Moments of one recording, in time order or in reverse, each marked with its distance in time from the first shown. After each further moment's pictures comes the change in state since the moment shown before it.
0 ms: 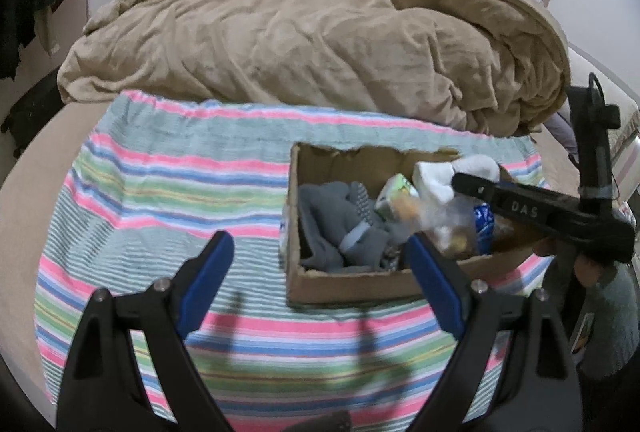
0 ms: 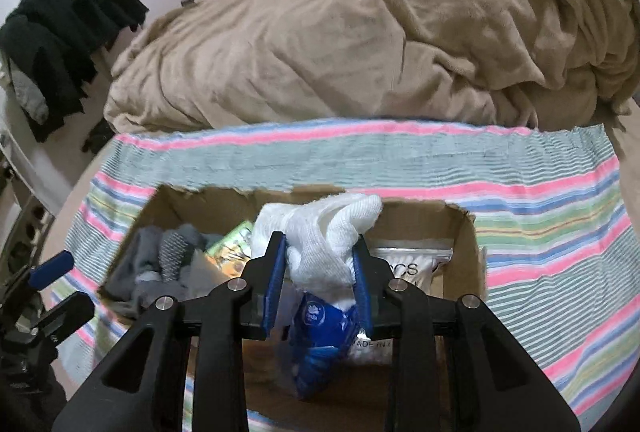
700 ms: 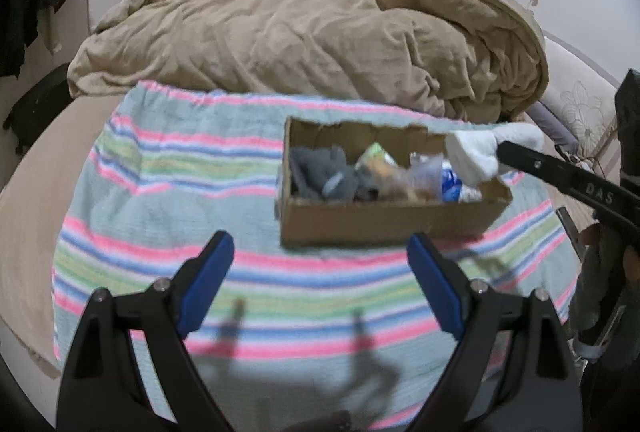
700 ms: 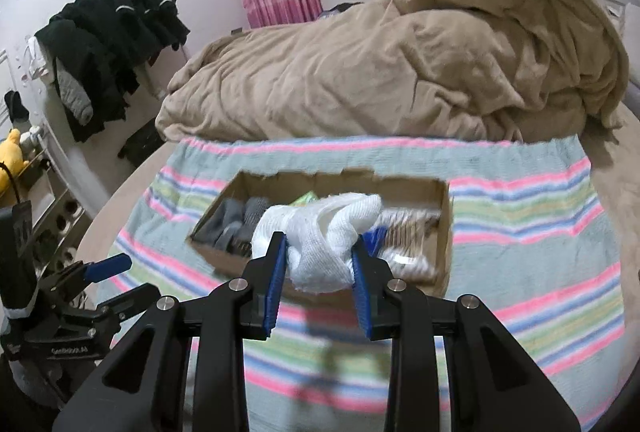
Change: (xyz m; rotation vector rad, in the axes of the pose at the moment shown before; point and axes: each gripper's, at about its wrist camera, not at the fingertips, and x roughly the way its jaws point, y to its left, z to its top) left arm -0.060 -0.009 -0.026 0.022 -0.015 -0.018; right arm -0.109 0.011 -0.031 -0.036 -0.149 0.124
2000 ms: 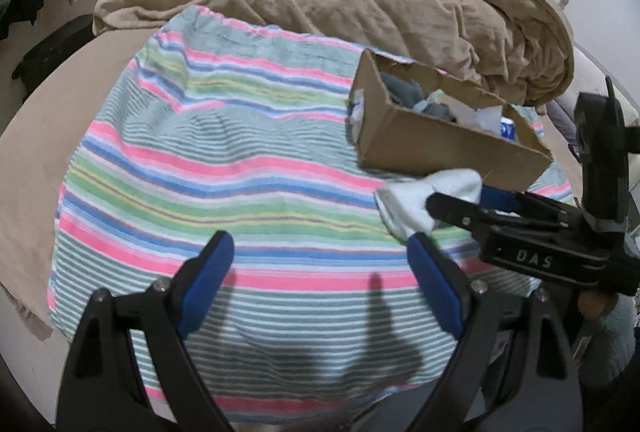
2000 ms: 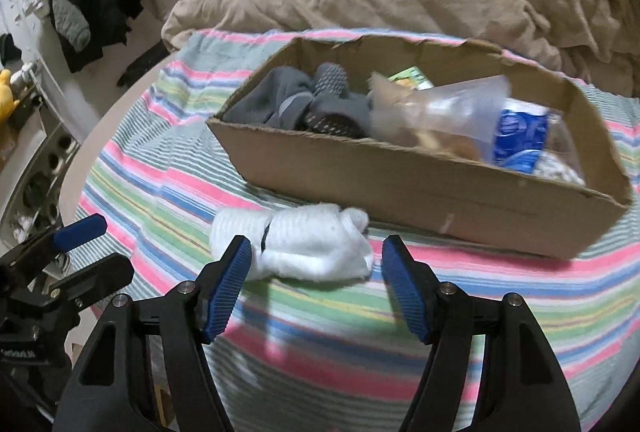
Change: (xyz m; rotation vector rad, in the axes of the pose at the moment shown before) left arm 0.010 0.072 -0.065 -0.108 0.108 0.014; right arm 0.102 0.082 -0.073 -0.078 0.275 0.018
